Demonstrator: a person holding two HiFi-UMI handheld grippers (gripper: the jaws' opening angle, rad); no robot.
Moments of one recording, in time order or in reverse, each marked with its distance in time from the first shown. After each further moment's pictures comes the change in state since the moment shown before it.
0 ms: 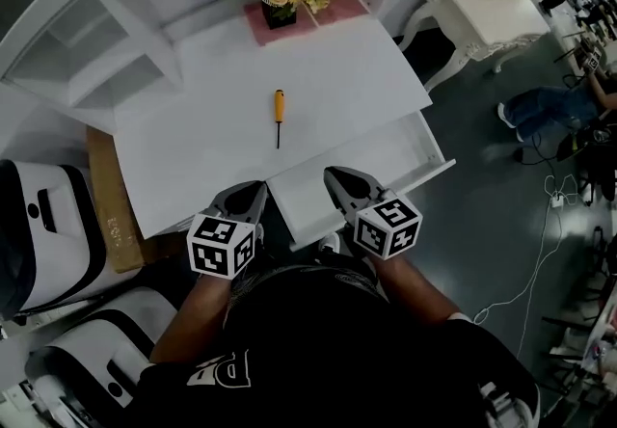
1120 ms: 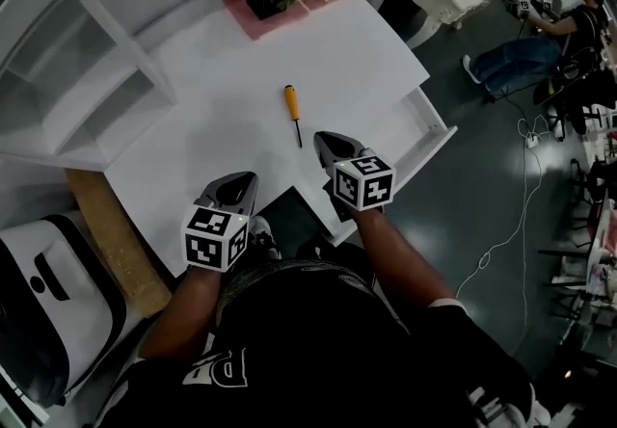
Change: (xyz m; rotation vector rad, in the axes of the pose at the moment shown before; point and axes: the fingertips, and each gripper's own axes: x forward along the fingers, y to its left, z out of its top) left arm -0.001 0.129 0.003 0.103 0.097 -0.218; right arm 0.145 -0.015 -0.014 0.052 0.083 -0.353
